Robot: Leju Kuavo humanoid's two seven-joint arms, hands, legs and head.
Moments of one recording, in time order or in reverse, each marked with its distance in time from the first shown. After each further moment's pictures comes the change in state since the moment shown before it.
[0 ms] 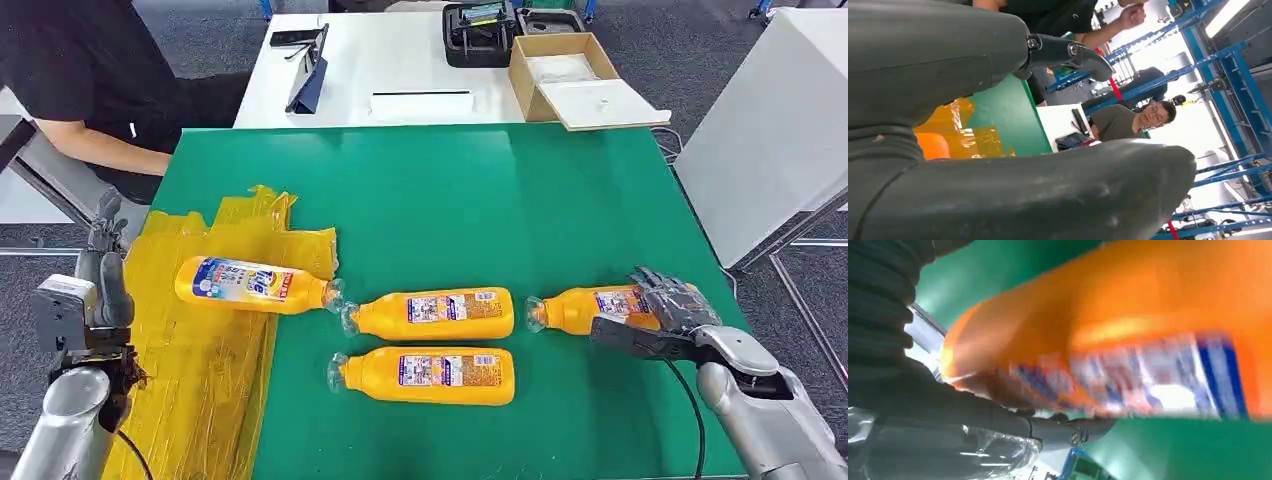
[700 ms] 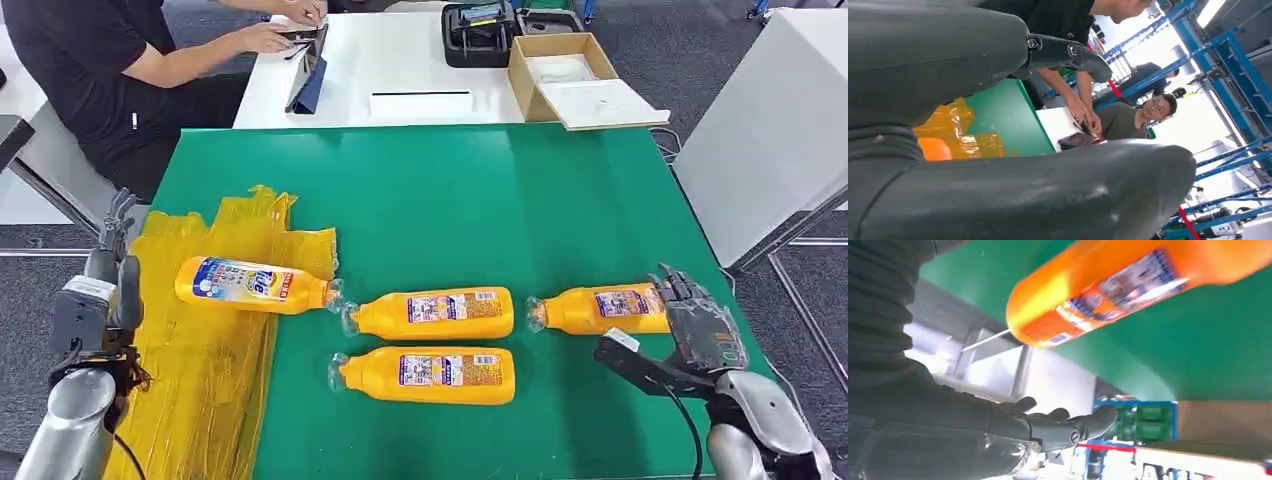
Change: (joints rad) left arm 0.001 -0.014 -0.005 -0.034 -0.117 -0.003 0.033; right arm 0.356 0.115 -0.318 -0.564 0.105 -0.048 0.104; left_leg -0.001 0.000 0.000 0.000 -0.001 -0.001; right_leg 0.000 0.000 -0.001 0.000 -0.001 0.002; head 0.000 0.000
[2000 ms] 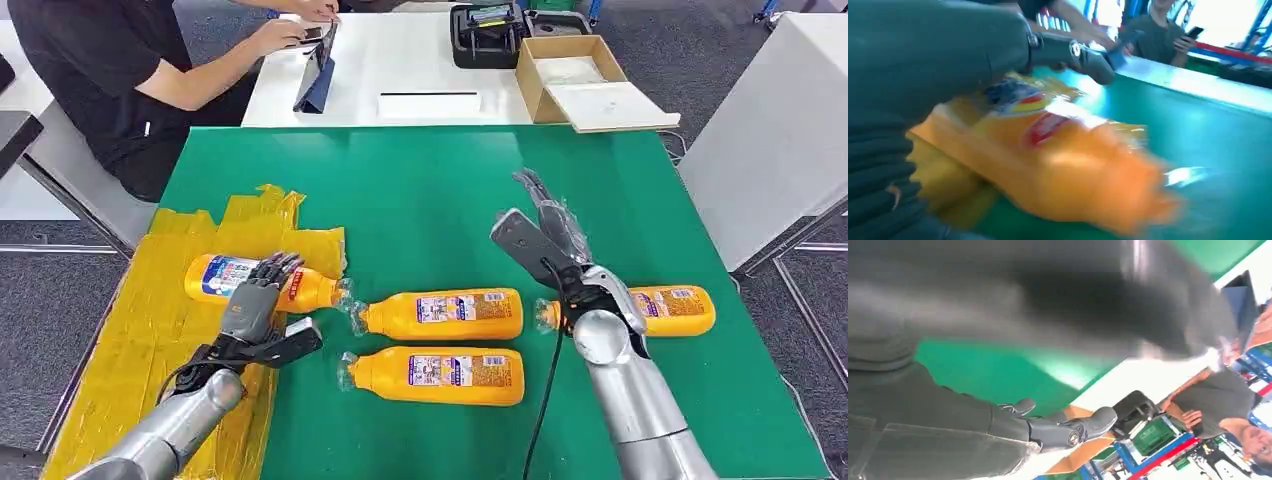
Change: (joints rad) left arm -0.278 -0.104 -0.435 0.739 -0.543 0.295 0.008; right arm -0.384 0.360 0.226 0.233 -0.441 -0.026 0.003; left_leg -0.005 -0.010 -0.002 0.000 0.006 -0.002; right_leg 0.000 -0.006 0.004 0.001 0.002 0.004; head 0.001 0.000
